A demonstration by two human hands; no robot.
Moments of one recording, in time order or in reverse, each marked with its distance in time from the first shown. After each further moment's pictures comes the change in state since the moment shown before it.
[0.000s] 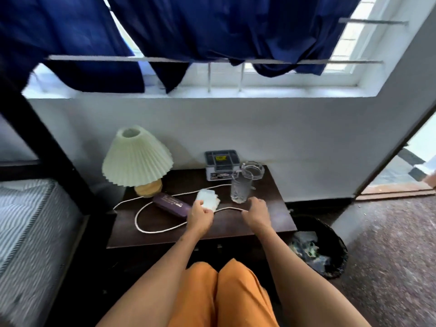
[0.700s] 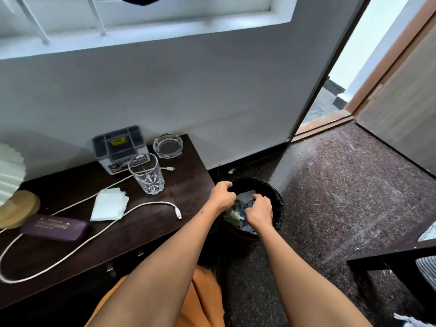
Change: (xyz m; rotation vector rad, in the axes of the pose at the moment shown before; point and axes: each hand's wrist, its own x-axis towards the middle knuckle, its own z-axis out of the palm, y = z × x) left_hand -0.019 0.126 0.250 0.229 -0.634 0.161; right_hand 0.055 0.209 -0.073 0.090 0.137 0.454
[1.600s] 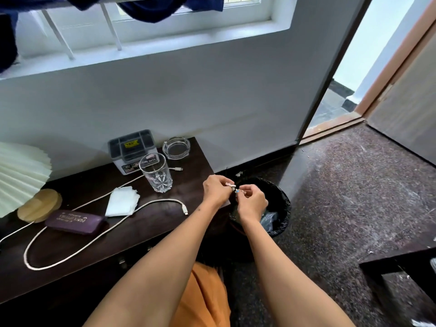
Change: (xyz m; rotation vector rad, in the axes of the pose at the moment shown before) left_hand -0.019 0.000 -0.010 -0.127 0.303 0.062; right_hand -0.028 -0.030 0.013 0.608 0.225 -0.010
